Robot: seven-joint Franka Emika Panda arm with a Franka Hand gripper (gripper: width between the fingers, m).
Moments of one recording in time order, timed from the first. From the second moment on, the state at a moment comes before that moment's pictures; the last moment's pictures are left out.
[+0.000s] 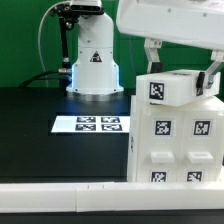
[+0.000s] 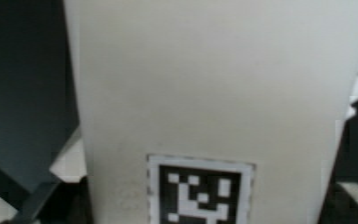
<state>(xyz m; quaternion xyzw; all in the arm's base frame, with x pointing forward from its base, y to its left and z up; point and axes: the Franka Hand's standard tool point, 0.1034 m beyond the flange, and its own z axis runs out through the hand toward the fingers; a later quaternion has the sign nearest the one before) 0.647 0.069 0.164 0.91 -0.41 0.04 0.06</state>
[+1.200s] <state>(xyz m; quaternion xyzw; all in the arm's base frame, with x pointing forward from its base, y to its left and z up) 0.636 0.067 0.167 0.75 -0.66 0.04 0.02</state>
